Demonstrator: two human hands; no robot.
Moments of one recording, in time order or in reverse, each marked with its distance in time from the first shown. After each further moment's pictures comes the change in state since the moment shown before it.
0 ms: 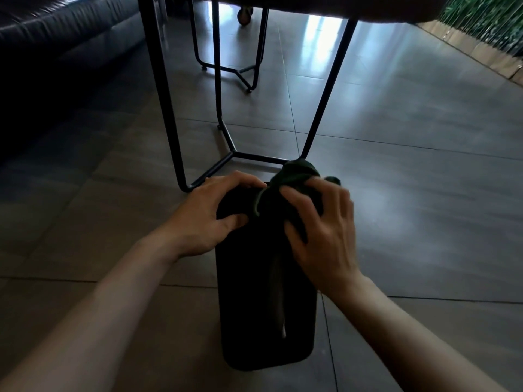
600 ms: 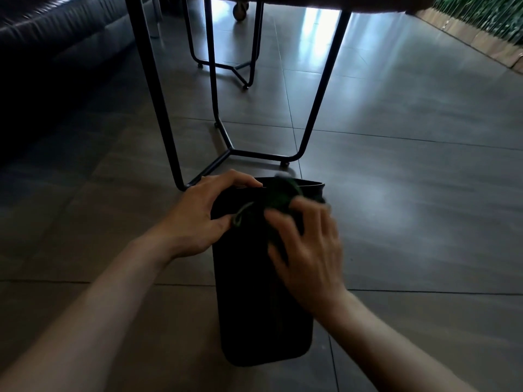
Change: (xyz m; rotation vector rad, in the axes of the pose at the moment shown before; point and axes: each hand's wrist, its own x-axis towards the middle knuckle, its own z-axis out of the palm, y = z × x) left_hand 0.000 0.007 0.001 -0.004 -0.010 0.002; right_hand -0.023 -0.022 -0.002 -0.020 -0.018 0.002
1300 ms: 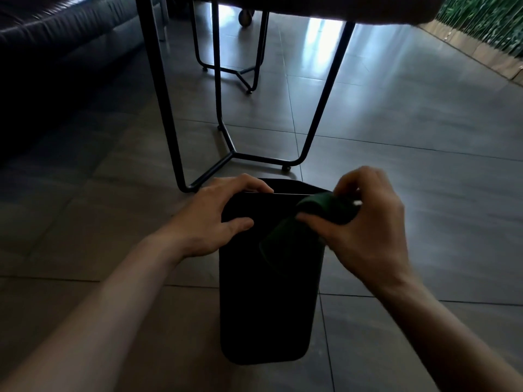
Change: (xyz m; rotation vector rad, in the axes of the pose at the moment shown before) left_hand 0.003 0.000 0.005 0.054 -0.022 0.010; right_hand 0.050 0.027 -0.068 0.298 -0.013 0.385
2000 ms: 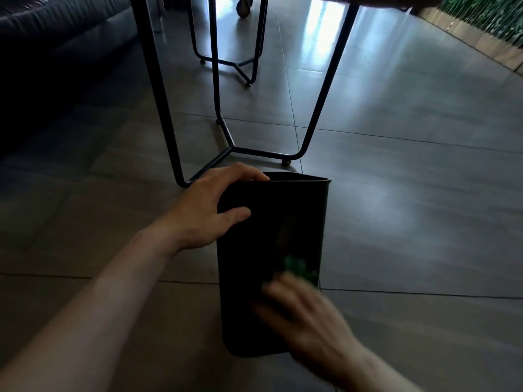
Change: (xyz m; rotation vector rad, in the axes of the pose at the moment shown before) left_hand 0.004 -0.005 -0.001 -0.010 0.020 0.003; right_hand -0.136 0.048 0.060 -0.316 -0.373 -0.740
